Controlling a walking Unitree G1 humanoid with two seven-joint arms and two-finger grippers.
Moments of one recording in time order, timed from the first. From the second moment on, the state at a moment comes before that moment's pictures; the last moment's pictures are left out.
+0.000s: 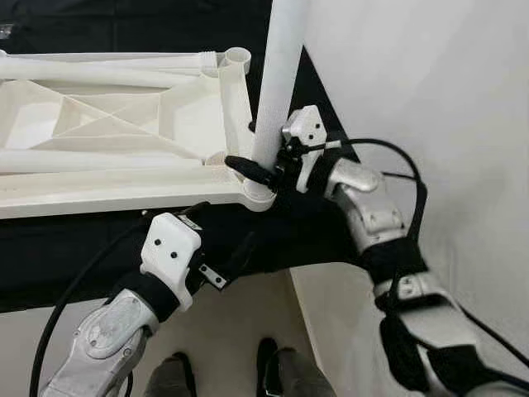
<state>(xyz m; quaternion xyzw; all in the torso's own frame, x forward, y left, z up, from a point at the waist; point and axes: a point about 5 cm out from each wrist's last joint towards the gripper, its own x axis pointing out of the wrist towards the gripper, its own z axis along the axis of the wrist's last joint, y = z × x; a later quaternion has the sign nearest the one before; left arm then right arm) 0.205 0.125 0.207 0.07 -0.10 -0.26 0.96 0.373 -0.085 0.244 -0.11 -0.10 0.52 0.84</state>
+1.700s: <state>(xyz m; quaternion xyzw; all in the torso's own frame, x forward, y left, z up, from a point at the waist) 0.210 0.156 0.212 0.11 -0.10 -0.19 0.97 0.343 -0.101 0.212 -0.02 -0.09 0.31 0.95</state>
